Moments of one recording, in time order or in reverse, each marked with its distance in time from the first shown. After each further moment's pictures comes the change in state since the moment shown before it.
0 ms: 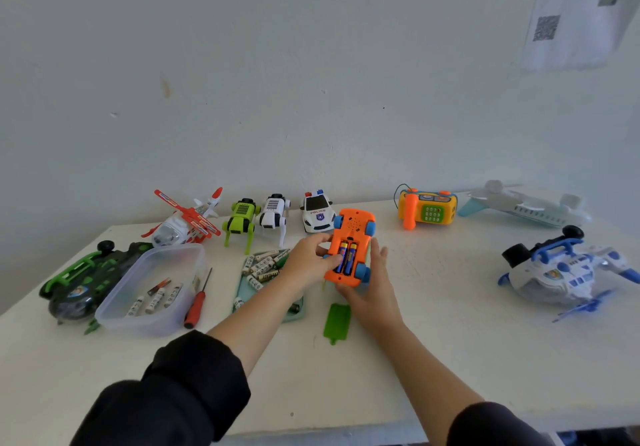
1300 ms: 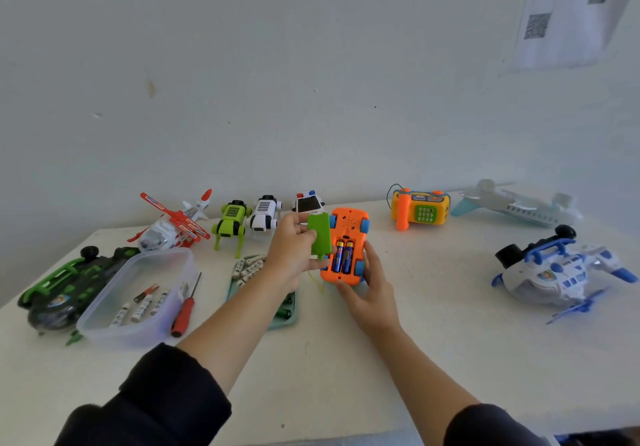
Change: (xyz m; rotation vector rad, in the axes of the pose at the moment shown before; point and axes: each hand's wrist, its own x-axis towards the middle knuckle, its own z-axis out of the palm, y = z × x) left_hand -0.004 0.034 -0.007 -0.464 0.181 -0.109; right_hand 0.003 0.014 -0.004 0.094 0.129 -0.087
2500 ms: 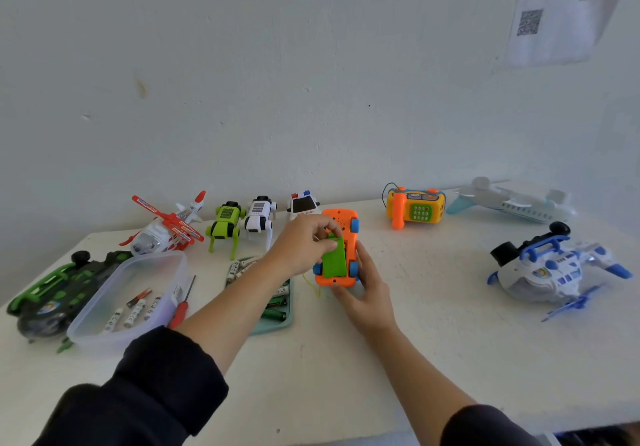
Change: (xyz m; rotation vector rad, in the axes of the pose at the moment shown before) left_hand 0.022 -0.002 0.000 0.693 -0.275 0.412; right_hand 0.003 0.005 -0.001 0.021 -0.032 0.006
